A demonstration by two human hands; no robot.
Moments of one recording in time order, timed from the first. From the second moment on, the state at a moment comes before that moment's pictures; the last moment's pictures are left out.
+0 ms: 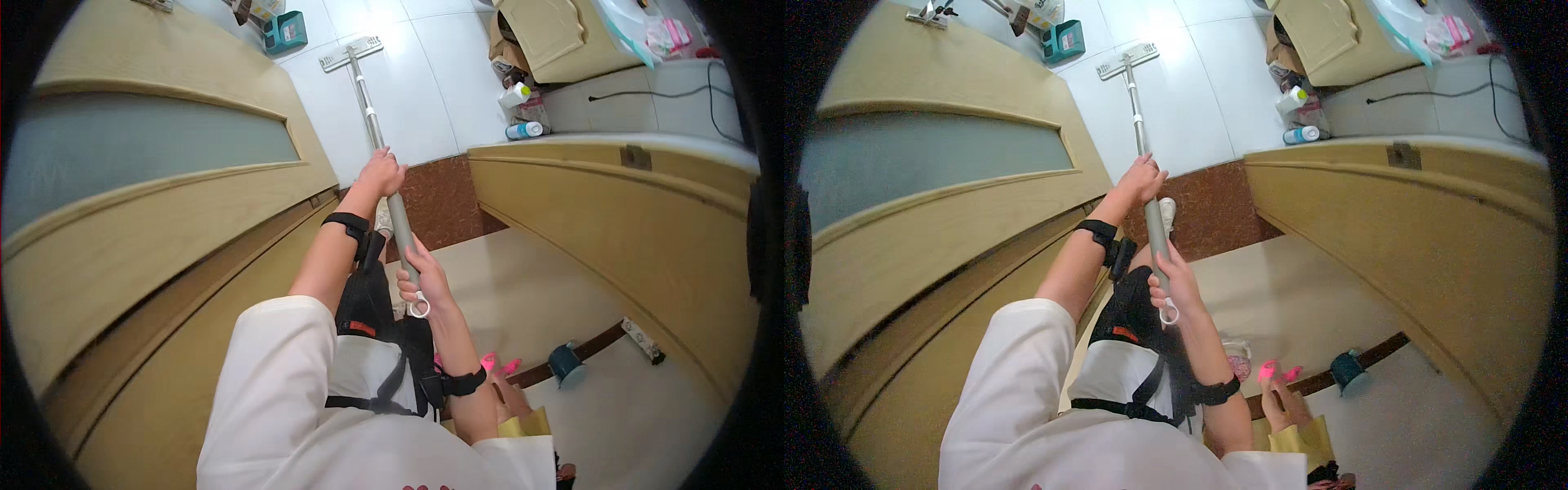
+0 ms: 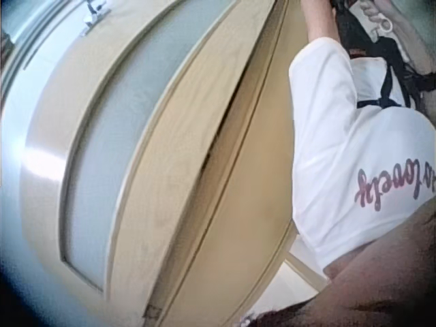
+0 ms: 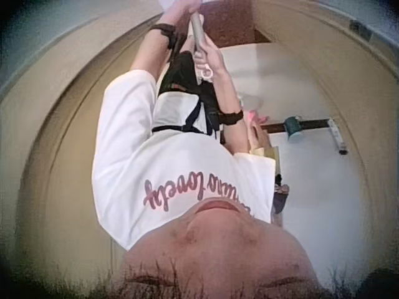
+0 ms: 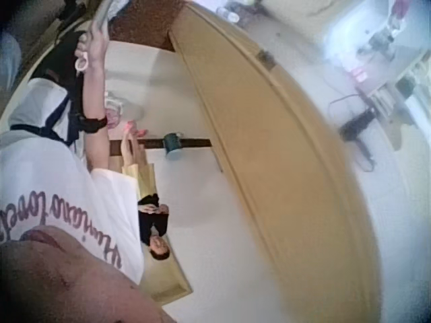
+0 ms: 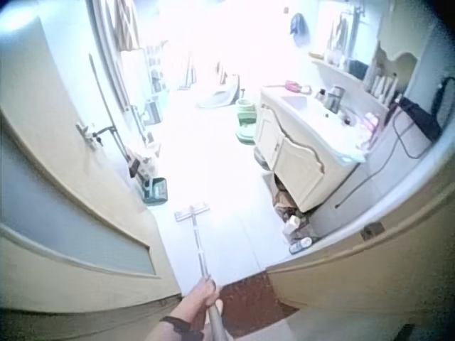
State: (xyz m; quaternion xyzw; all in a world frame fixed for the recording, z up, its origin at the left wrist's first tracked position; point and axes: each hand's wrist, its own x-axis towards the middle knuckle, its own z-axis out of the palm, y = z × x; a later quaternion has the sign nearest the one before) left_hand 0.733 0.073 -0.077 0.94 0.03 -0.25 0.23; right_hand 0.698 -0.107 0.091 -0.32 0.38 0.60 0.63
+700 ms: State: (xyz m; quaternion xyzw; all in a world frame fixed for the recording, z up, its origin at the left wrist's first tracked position) left_hand 0.610 -0.197 0.082 0.77 -0.16 -0.40 0.48; right_hand 0.595 -0.354 0.319 -0.43 0.48 0.58 0.51
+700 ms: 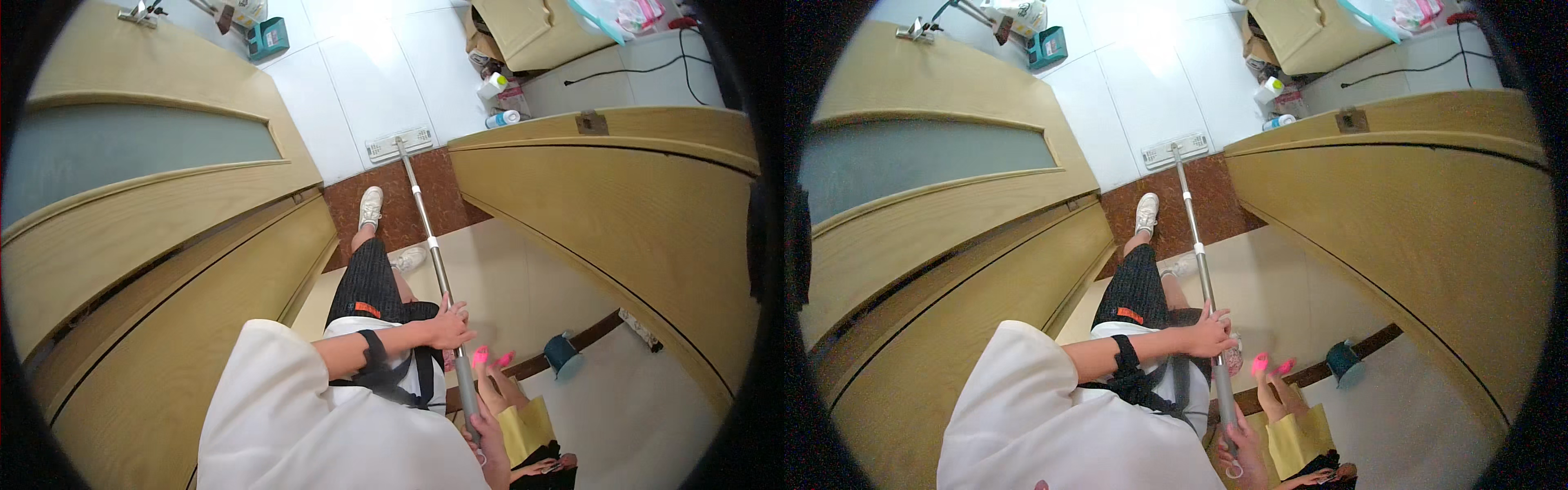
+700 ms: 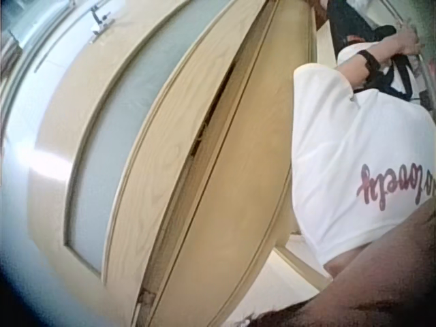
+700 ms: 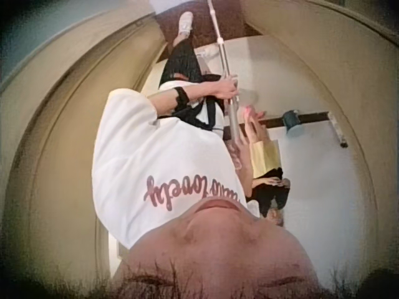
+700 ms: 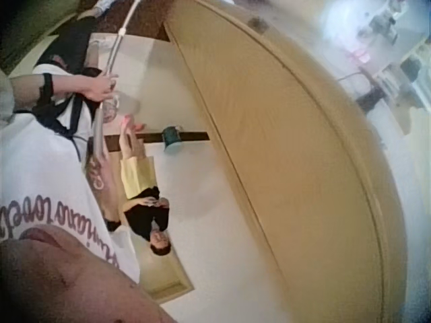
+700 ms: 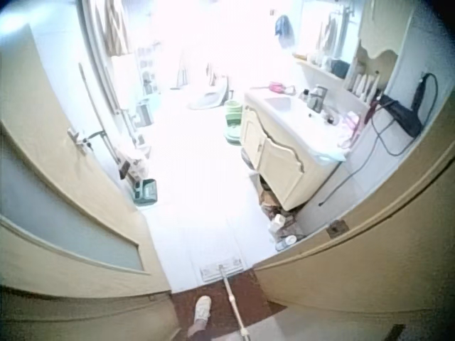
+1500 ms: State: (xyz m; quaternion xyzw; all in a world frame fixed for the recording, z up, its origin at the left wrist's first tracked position) left_hand 0.958 0.092 -0.091 0.95 0.02 -0.14 0.26; right_hand 0.883 -0.072 0.106 -0.47 0.30 0.56 0.61
